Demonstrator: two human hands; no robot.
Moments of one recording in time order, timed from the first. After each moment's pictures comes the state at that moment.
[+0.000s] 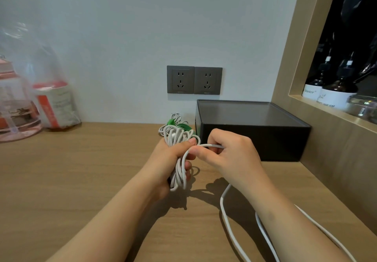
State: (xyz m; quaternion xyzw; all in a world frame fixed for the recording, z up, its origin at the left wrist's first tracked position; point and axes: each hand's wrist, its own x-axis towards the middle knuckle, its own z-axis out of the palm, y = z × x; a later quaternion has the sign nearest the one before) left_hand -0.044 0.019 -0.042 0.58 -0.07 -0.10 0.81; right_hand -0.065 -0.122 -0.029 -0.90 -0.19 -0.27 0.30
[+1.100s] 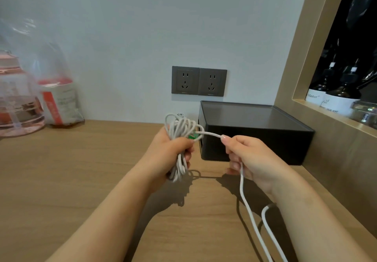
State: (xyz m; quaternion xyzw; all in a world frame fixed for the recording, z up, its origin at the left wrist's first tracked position) left_hand -0.044 0.035 -0.030 0.65 -0.12 -0.03 0.75; right_hand -0.063 -0.144 -0.017 -0.79 0.00 0.00 0.61
